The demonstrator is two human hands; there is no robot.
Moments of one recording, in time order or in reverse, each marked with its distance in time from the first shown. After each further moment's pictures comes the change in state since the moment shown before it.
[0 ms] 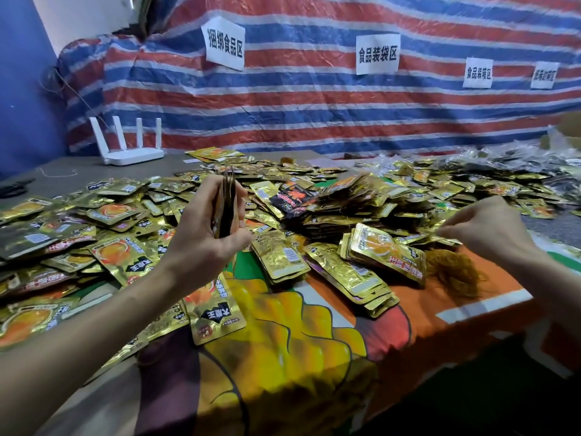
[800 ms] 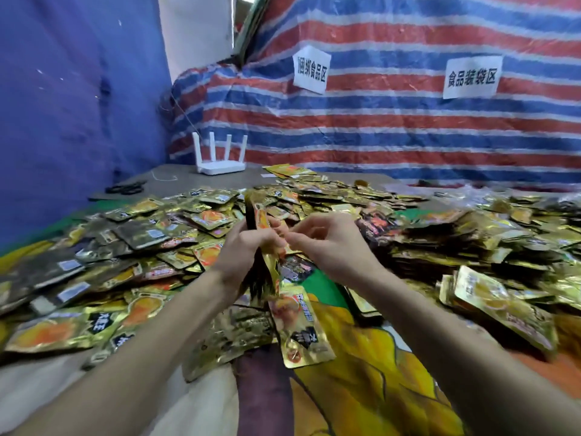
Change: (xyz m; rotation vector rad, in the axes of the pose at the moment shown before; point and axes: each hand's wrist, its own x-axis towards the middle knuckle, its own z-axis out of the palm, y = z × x) left_hand -0.010 -0.031 -0.062 -0.362 0.287 -0.595; right_hand -0.077 -0.269 0.119 0.730 -0.451 -0.548
